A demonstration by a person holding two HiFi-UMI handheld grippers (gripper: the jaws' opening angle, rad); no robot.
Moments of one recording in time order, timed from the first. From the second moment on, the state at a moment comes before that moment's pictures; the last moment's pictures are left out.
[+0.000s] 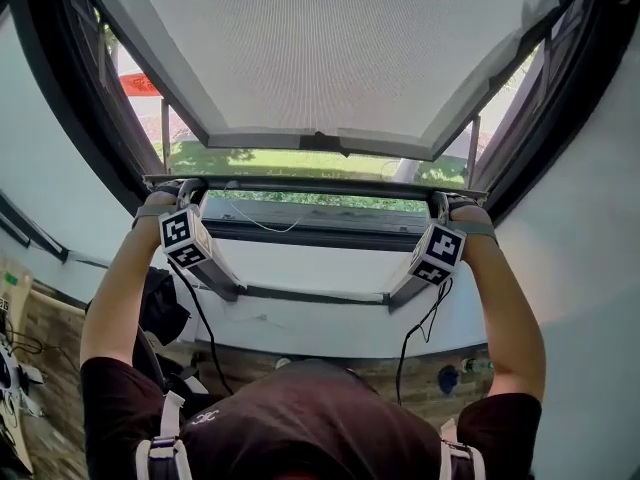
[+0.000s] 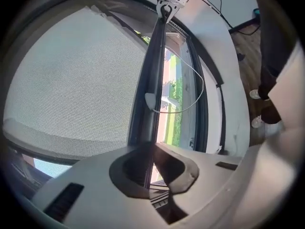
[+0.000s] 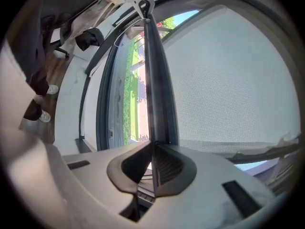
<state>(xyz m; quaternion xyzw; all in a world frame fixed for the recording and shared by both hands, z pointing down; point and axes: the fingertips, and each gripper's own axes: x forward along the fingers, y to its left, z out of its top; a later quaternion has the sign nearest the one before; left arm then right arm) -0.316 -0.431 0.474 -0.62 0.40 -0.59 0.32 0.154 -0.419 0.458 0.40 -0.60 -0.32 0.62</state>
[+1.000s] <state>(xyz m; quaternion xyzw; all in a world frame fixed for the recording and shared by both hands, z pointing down) -0.316 -0.425 0.626 -0.60 0.34 -0.66 0.28 0.157 -0.404 0.607 0.38 -0.60 -0.25 0.66</state>
